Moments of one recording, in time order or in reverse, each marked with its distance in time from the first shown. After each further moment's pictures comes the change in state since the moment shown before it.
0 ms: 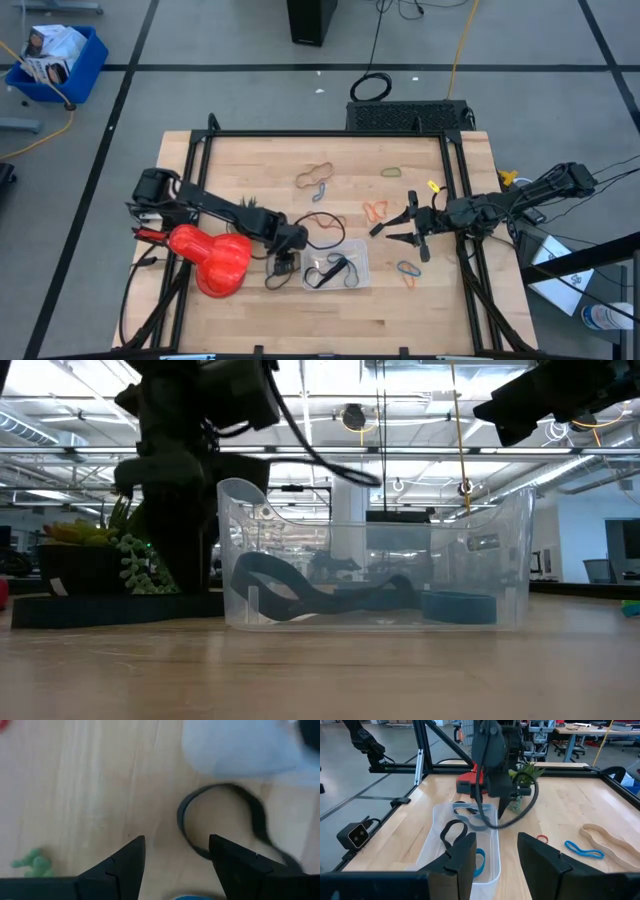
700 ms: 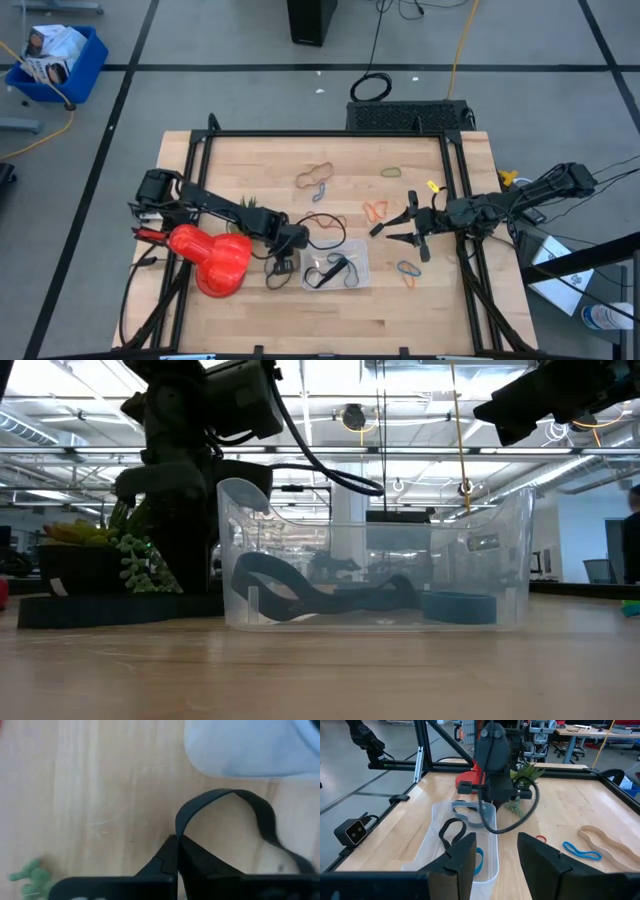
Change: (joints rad) left arm 0.011 0.013 -0.001 0.006 0.051 0.032; right arm 0.000 0.000 0.000 -0.003 0.000 -0.025
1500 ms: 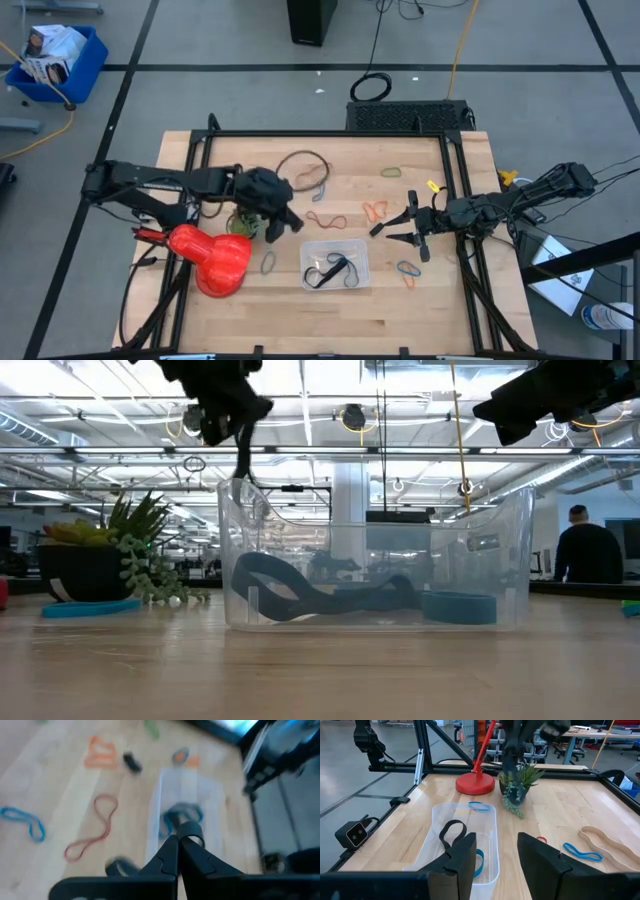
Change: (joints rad) left arm 0.194 -0.500 0.000 0.152 0.134 -0.017; right arm 0.000 0.000 0.000 0.008 0.001 0.006
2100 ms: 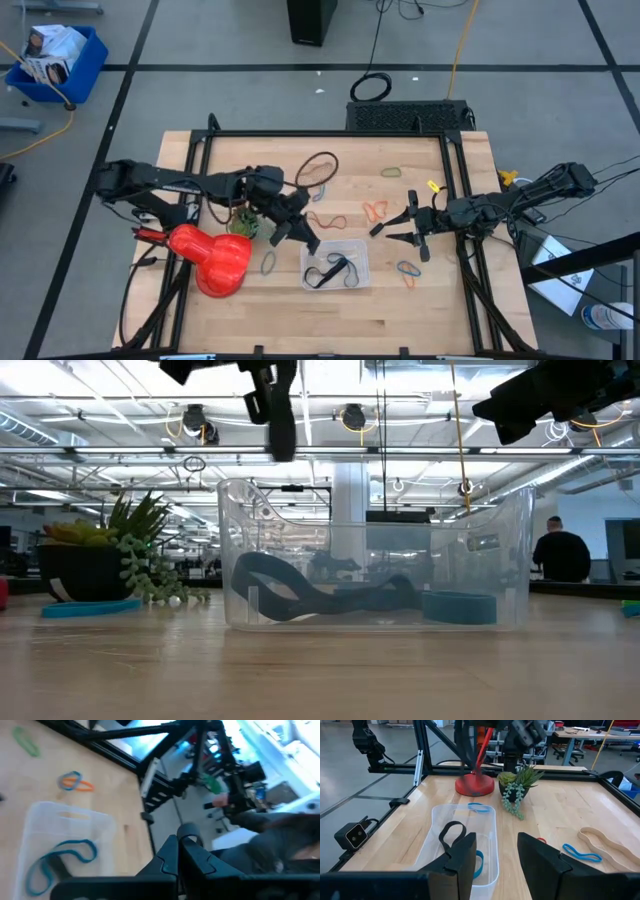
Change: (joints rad) left arm -0.007 0.161 0.002 0.491 0.434 -0.276; right arm 0.000 0.000 0.000 0.005 0.003 0.000
